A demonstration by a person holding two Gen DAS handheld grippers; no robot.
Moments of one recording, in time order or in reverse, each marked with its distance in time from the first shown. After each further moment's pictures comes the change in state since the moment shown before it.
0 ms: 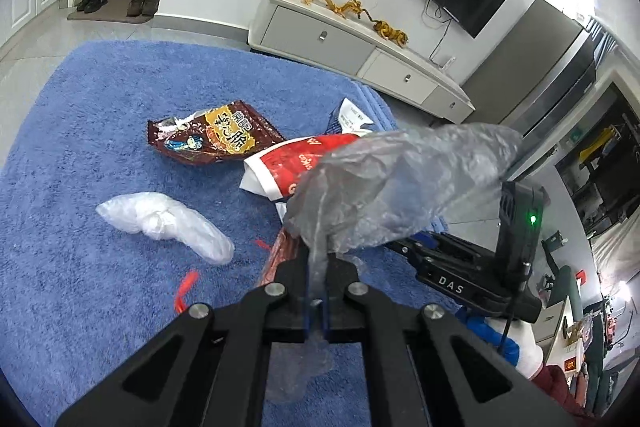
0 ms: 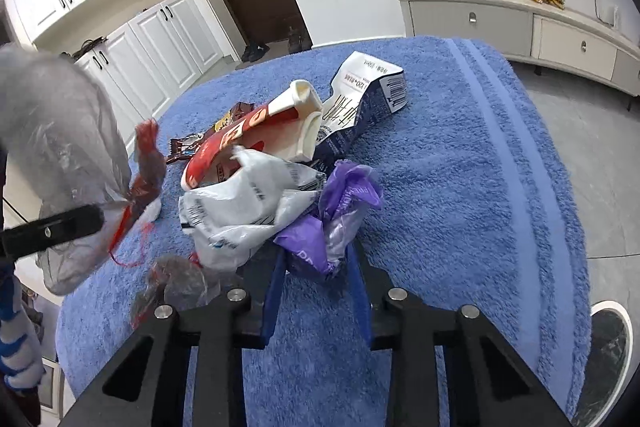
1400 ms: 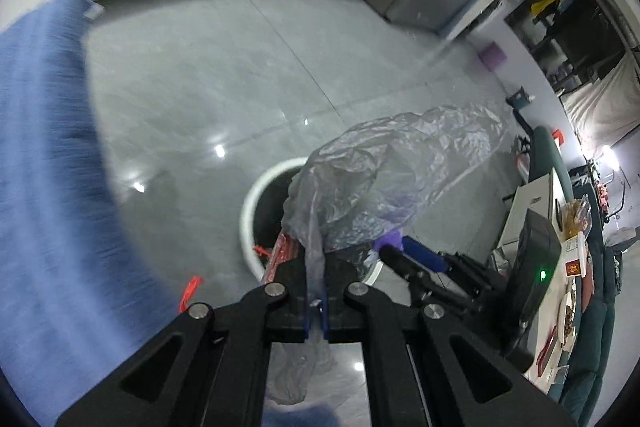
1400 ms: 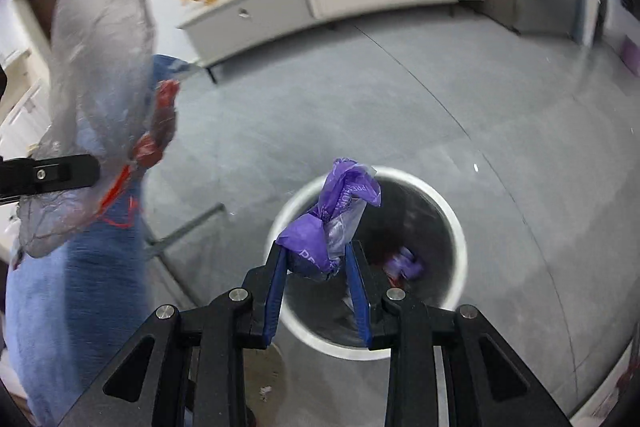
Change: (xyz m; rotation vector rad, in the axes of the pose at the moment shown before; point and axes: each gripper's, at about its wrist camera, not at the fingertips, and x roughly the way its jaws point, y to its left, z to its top) left arm 0.281 -0.345 -0.059 0.337 0.445 -0.141; right arm -0.177 -0.294 -0.177 0.455 -0.026 -0.394
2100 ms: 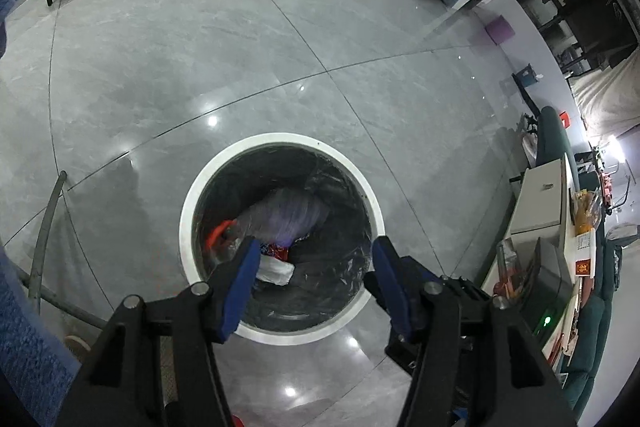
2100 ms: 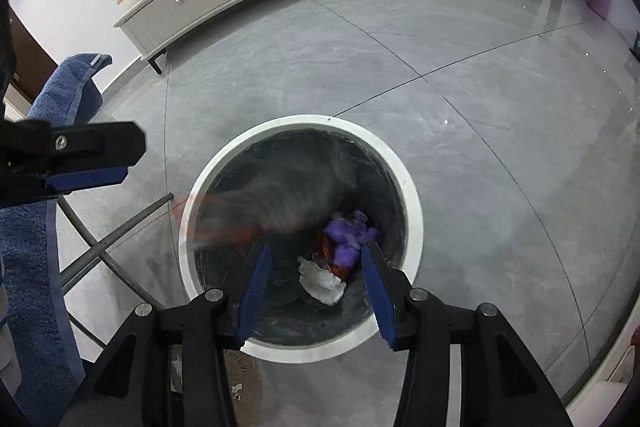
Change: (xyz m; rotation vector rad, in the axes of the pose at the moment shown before) left arm 0.103 -0.025 0.015 -0.007 0.102 -0.007; right arm 0.026 -0.044 -0.016 0.114 0.062 -0.080
